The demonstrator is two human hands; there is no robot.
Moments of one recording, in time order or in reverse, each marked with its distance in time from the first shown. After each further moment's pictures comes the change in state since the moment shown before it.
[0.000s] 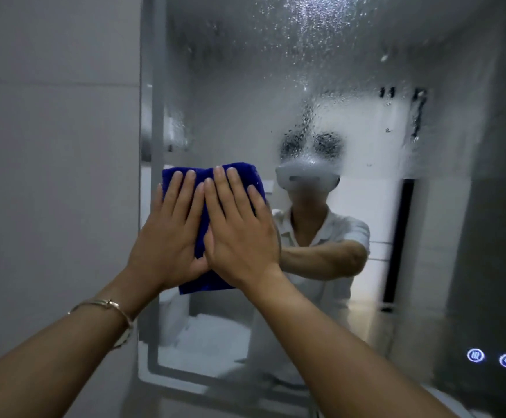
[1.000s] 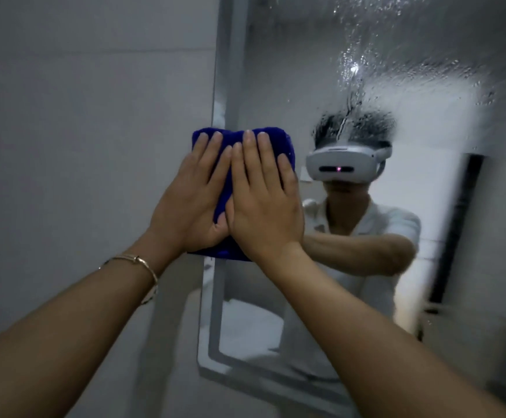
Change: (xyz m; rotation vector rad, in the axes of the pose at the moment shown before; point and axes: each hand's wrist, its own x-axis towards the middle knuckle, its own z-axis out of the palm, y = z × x) left_hand -0.011 -0.082 0.011 -0.100 0.076 0.068; right_hand 0.036 -0.069 0.036 -0.041 0.082 0.059
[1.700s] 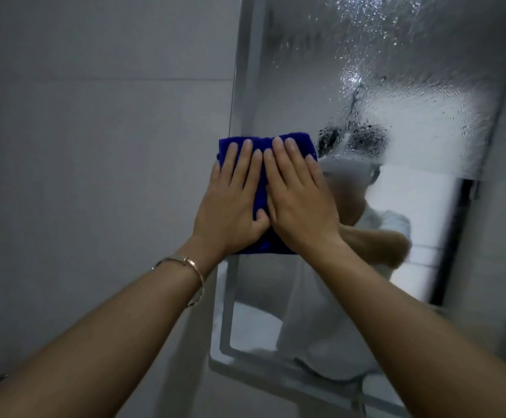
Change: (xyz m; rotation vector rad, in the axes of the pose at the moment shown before) left_hand 0.024 0.044 -0.014 0.025 -0.102 -0.231; right_hand 0.011 0.045 -0.024 0.101 -0.077 -0.113
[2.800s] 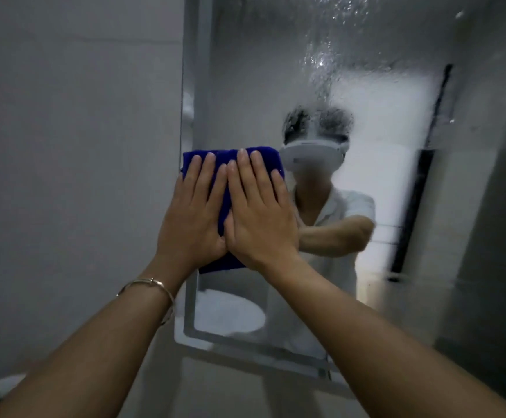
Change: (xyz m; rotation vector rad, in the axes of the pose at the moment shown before) left_hand -0.049 0.013 0.035 -0.082 0.047 0.027; right_hand -0.053 -0.021 0.010 0.037 -0.095 0.090
